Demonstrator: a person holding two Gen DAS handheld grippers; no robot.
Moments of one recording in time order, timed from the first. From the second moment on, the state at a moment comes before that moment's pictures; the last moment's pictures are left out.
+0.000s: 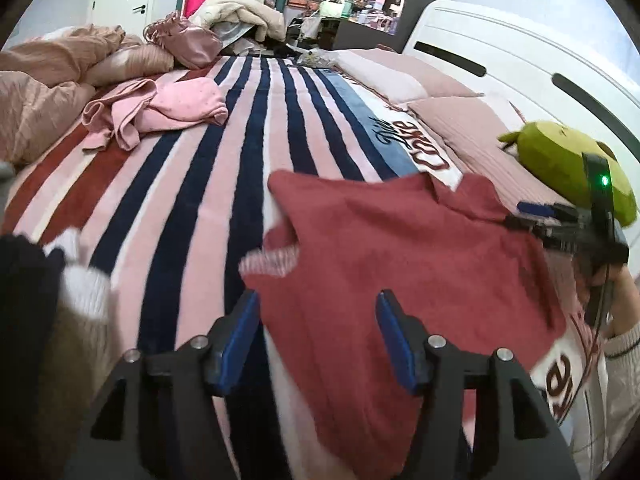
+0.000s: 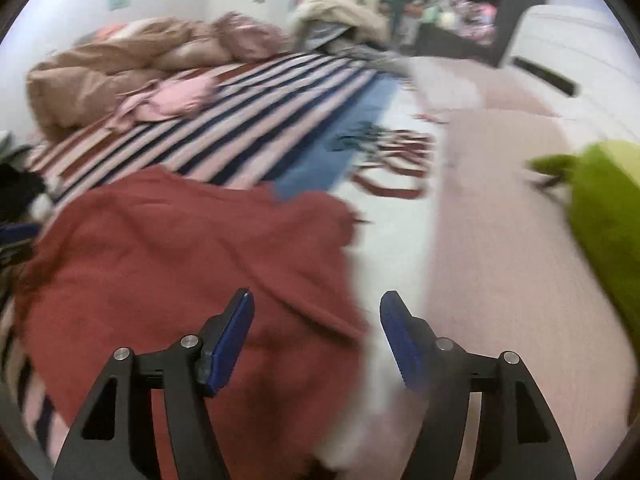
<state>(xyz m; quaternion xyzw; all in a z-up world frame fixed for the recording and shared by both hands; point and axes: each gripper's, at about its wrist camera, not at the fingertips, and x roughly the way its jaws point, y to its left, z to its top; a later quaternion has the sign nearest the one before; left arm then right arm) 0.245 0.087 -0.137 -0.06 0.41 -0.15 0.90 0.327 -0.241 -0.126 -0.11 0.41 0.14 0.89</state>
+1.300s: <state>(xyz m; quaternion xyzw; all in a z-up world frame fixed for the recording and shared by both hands) 0.272 0.079 -0.182 -0.16 0.46 -0.23 0.85 0.284 -0.274 -0.151 0.01 0.45 0.18 0.87</state>
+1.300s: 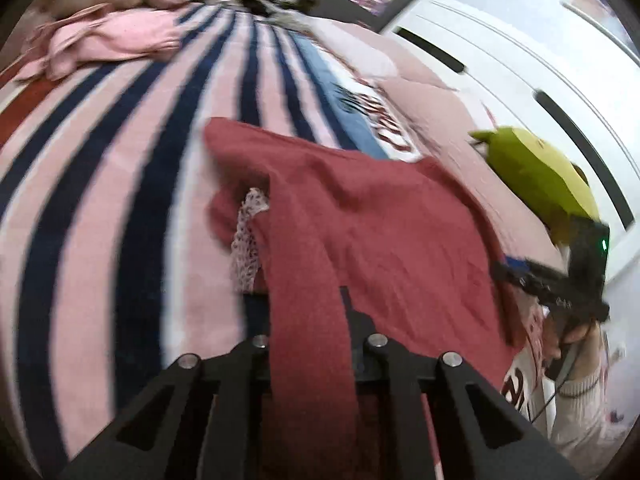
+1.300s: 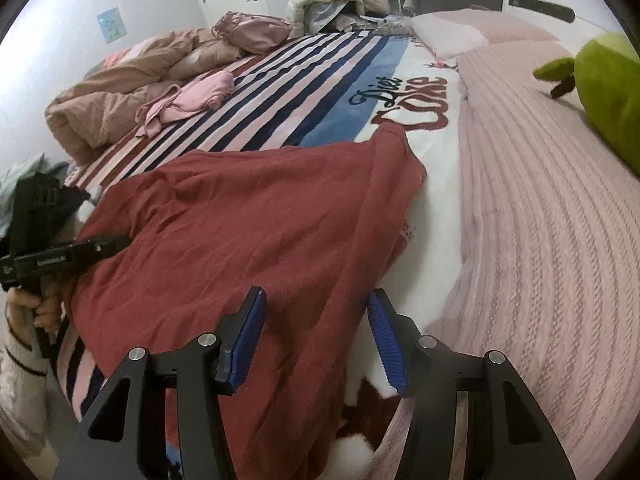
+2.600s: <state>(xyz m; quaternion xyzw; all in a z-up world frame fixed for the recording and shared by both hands) 0.210 -0.031 -0.122 -0.03 0.36 -0.21 0.91 0.175 -0.264 -0.130 0.07 0.35 0.23 0.91</state>
